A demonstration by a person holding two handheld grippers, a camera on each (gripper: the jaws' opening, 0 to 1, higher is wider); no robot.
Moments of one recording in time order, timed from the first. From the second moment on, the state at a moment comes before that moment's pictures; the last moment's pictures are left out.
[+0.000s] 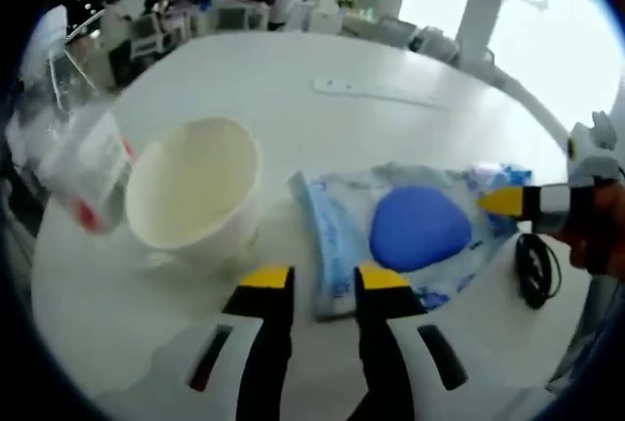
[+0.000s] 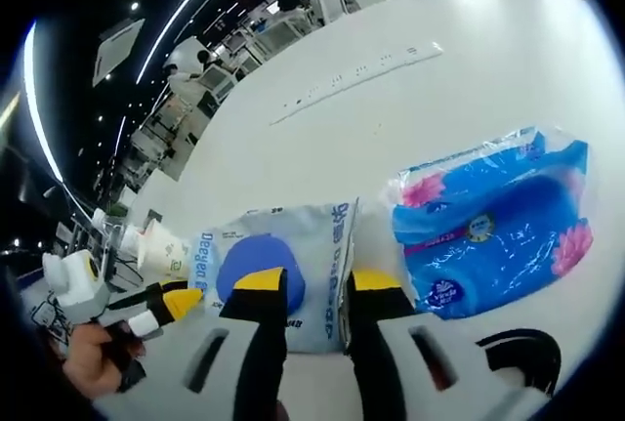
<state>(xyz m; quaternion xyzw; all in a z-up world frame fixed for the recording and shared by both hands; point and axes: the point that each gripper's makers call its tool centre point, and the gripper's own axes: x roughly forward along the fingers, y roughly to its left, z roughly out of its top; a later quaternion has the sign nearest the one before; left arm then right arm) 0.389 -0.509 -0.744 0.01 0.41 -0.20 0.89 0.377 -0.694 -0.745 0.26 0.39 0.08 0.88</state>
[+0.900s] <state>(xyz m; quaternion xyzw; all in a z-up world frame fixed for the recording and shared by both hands) 0.307 -0.498 -0.734 -0.01 0.44 -0.22 0.87 0.297 -0.695 -0.726 0.25 0.39 0.09 0.88</state>
